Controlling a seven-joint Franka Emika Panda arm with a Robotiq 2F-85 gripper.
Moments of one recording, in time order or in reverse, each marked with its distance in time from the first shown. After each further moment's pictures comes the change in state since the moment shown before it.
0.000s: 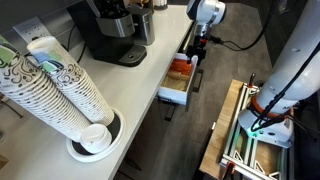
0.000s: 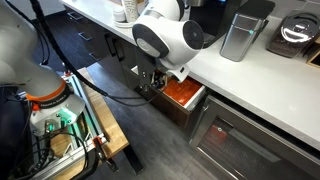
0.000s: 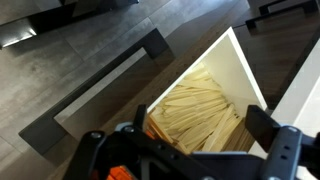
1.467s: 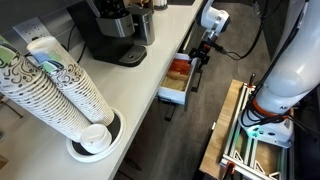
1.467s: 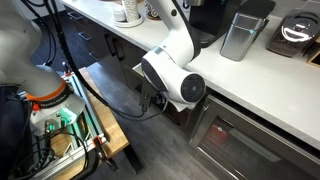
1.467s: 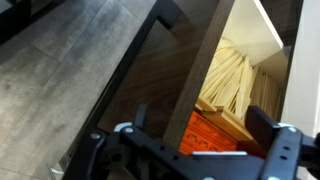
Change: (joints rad) arm -0.164 0.208 0.018 0.083 0.264 -0.008 -0.049
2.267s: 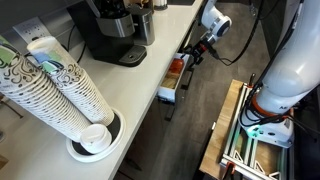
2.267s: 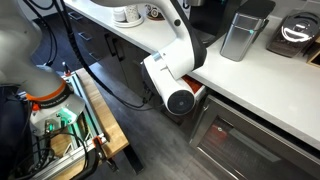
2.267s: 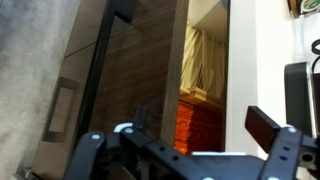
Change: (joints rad) arm -0.005 0.034 0.001 0.005 0.349 -0.054 -0.027
